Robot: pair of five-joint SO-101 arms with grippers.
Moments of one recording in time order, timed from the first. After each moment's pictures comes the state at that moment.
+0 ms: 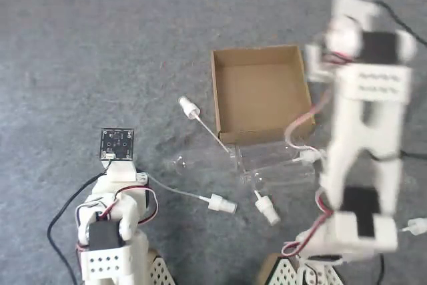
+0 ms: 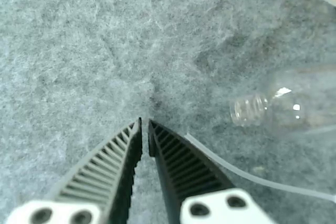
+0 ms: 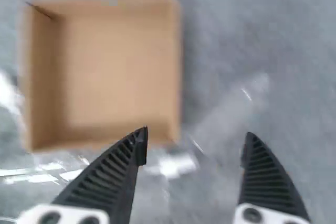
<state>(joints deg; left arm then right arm) -12.0 -103.4 97.0 72.0 -0.7 1.5 2.2 -30.6 100.6 3.9</state>
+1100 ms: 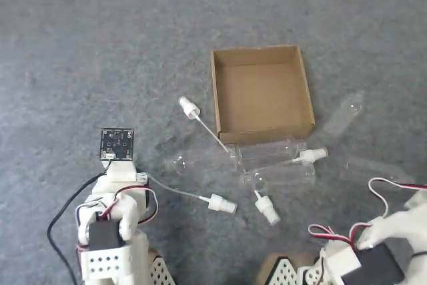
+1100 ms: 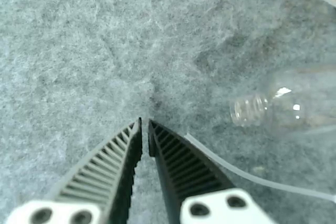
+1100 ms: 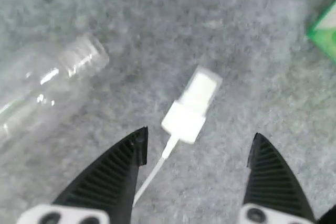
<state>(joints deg) -12.0 -103.4 97.0 72.0 -0.7 60.8 -18.0 43.1 58.5 14.5</state>
